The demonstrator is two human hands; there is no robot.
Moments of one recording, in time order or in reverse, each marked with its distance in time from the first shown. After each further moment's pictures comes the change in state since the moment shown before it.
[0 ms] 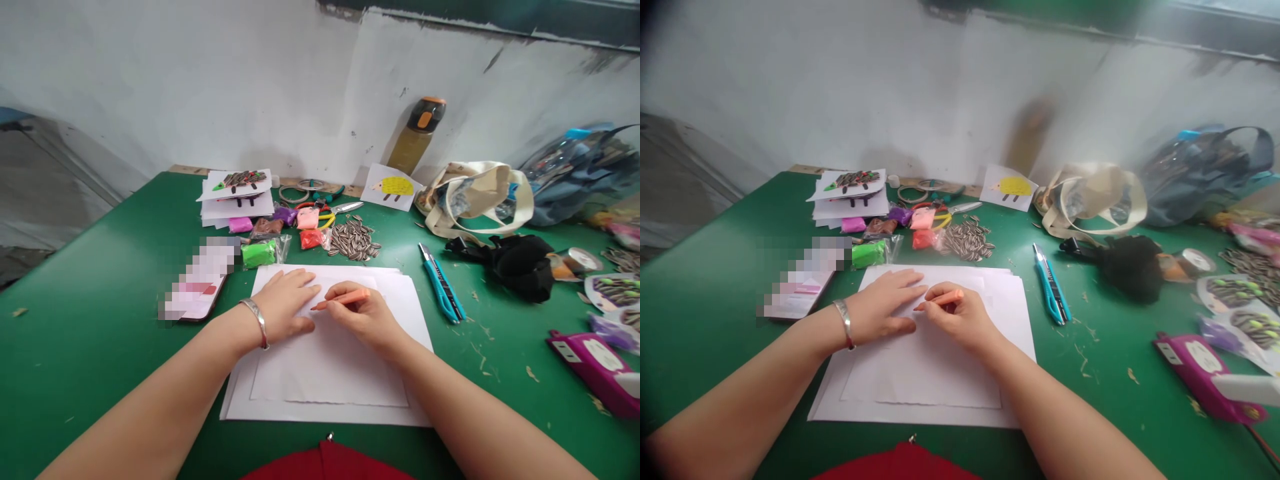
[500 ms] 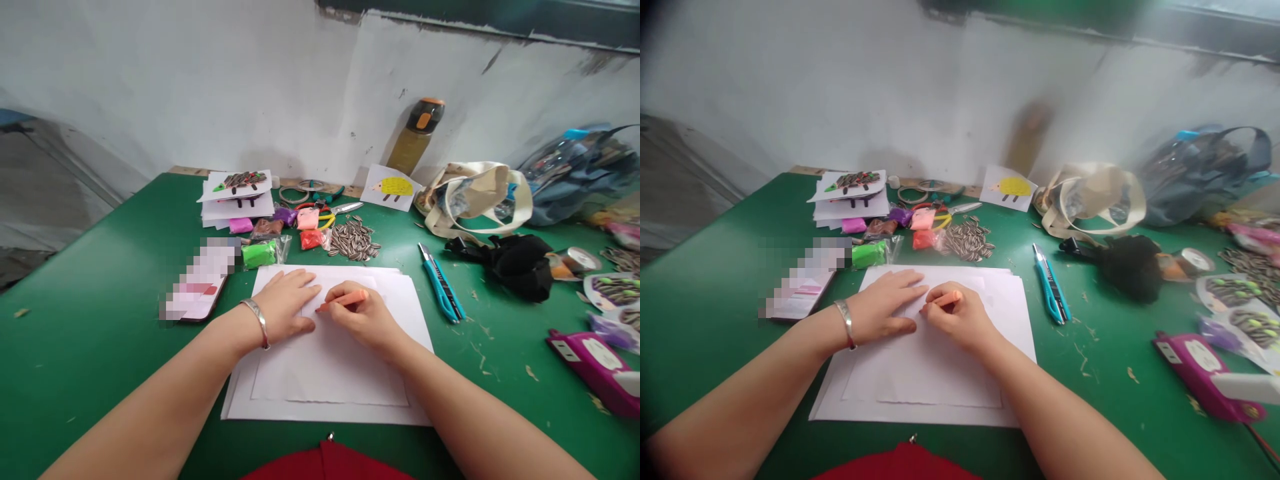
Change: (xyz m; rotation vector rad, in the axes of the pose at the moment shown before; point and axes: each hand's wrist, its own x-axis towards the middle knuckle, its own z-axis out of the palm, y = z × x) left_hand 0.000 0.000 0.000 0.030 -0.011 -0.017; right_hand 0.000 -0.005 0.001 -0.141 0.069 0.032
